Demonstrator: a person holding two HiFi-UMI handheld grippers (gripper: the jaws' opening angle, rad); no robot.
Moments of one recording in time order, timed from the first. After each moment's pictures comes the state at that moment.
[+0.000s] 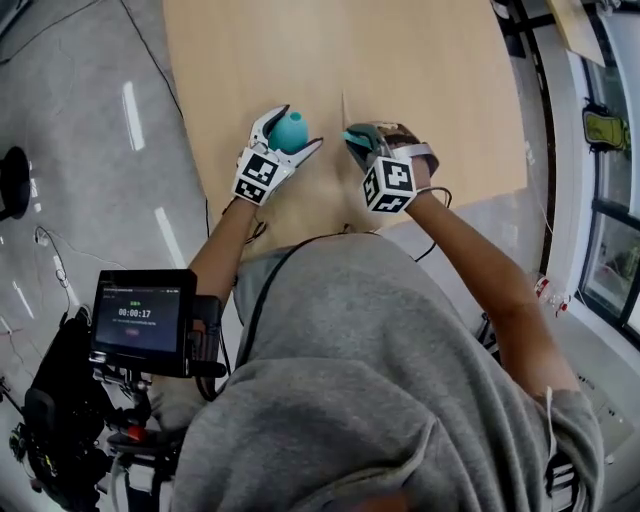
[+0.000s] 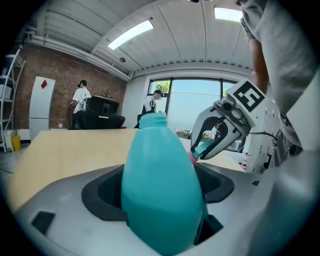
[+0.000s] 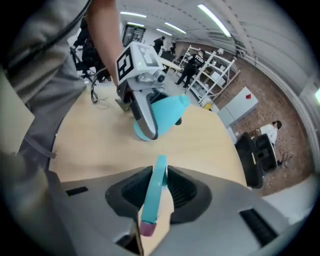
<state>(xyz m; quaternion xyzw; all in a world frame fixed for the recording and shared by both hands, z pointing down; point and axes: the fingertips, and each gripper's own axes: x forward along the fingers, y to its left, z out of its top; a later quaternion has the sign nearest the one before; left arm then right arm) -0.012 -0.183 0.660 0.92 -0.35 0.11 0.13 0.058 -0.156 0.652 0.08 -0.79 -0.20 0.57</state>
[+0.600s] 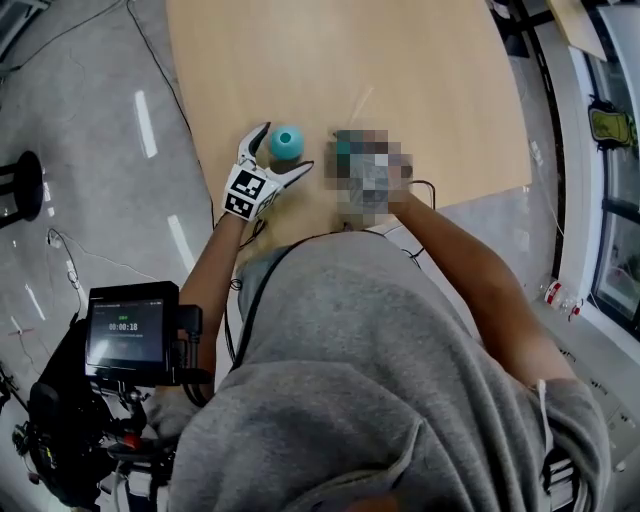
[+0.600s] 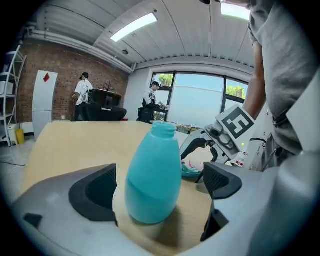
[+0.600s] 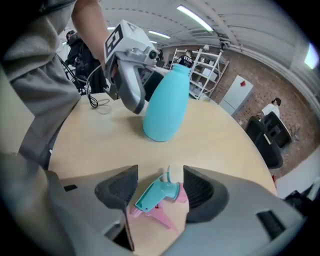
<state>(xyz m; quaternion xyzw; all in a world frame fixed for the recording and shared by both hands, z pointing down) -0.018 -0.135 0.650 0.91 -0.35 0.15 0.17 0.057 -0.117 0.704 0.09 -0.84 -0.12 0.52</state>
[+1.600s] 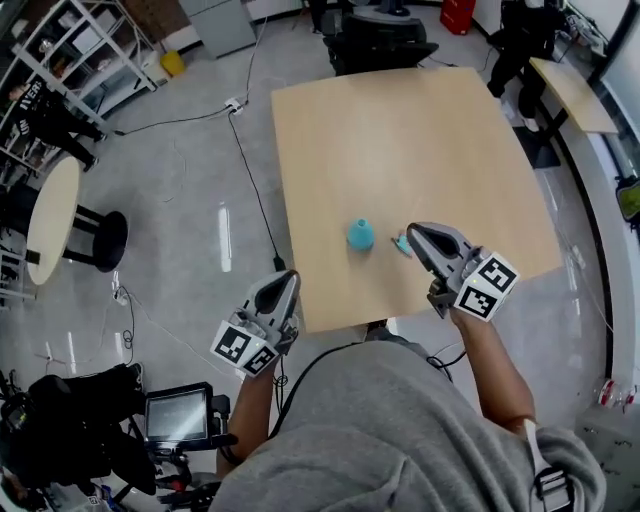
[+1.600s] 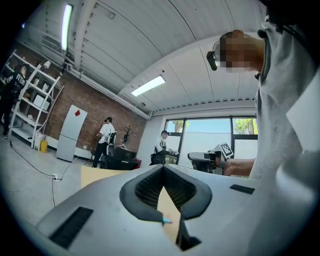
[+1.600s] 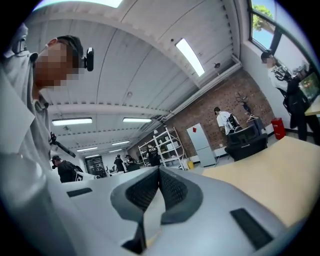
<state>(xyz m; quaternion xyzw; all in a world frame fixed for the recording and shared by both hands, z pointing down) -0.161 0.074 0.359 0.87 -0.47 -0.08 0.10 0.025 -0.020 0.325 0.21 -0.96 0.17 -0.03</state>
